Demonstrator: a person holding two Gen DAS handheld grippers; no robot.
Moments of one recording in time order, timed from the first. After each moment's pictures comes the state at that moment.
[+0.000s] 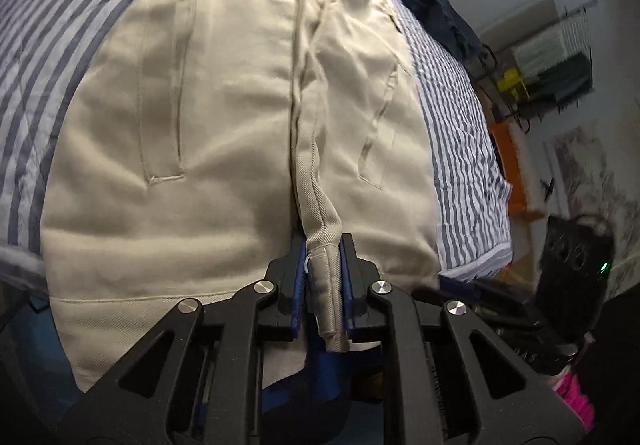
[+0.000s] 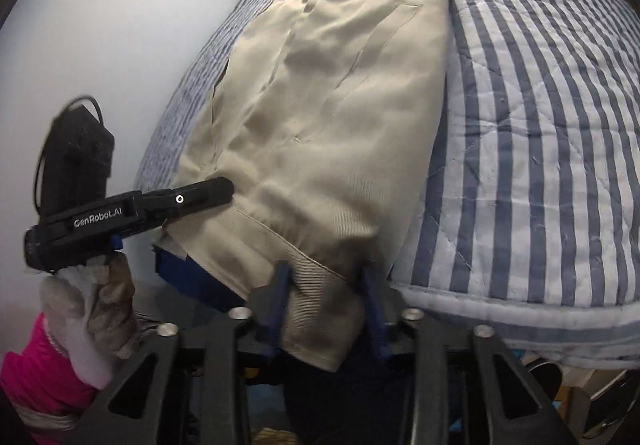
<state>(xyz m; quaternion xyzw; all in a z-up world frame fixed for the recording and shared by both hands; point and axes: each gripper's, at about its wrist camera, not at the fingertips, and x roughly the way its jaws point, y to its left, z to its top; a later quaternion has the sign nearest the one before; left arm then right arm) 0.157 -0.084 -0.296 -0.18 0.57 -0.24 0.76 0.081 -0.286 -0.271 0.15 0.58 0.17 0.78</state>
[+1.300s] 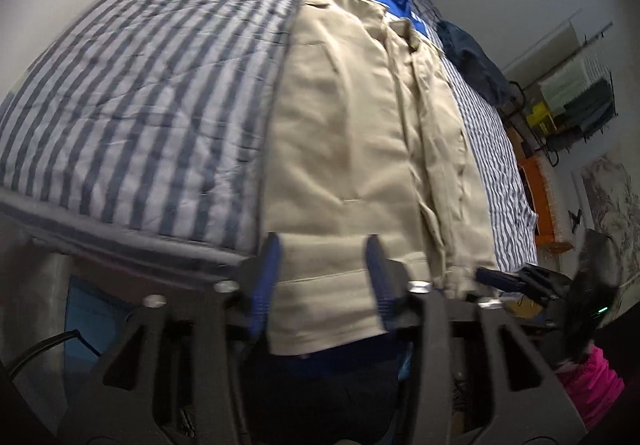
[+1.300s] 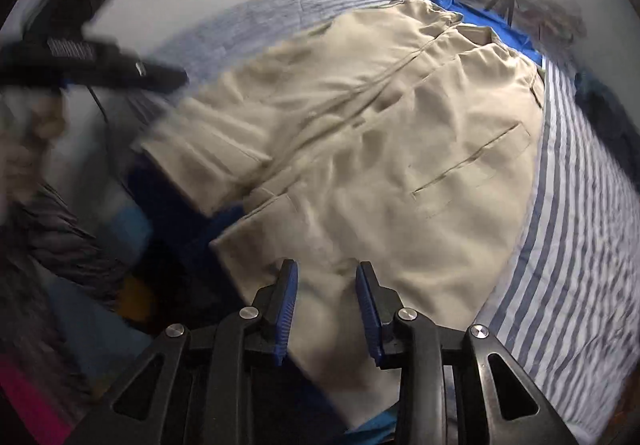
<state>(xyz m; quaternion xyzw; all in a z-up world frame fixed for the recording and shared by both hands) 0.132 0.043 -0.270 -0.19 0.53 -0.16 0.81 0.061 -0.214 -0.251 -0.13 0.52 0.23 0.81</state>
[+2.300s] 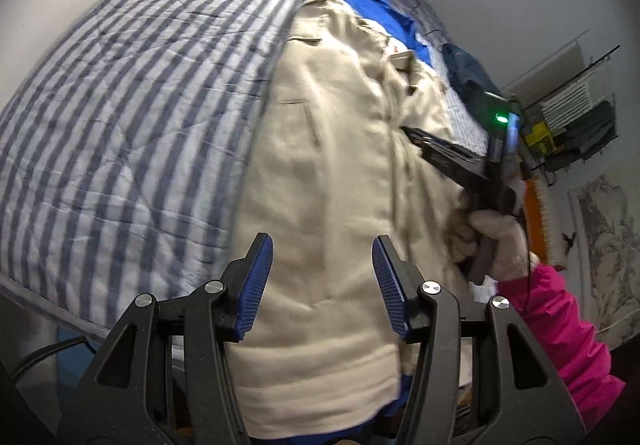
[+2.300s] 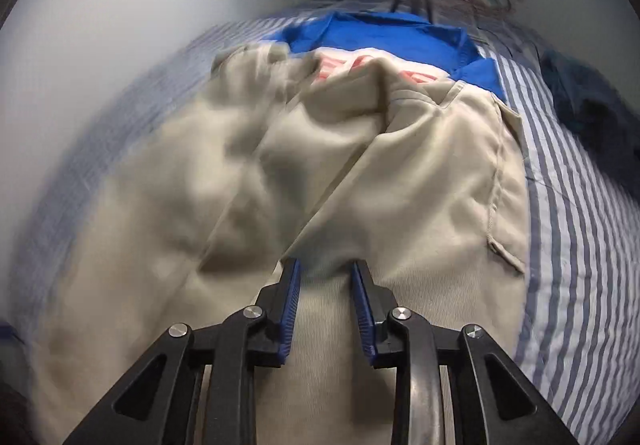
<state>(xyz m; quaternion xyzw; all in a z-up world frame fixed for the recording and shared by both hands) 0.209 0.024 -0.257 -0.21 0.53 -0.15 0.81 0.330 -0.240 -0.292 -0.07 0.47 0.11 0.87</state>
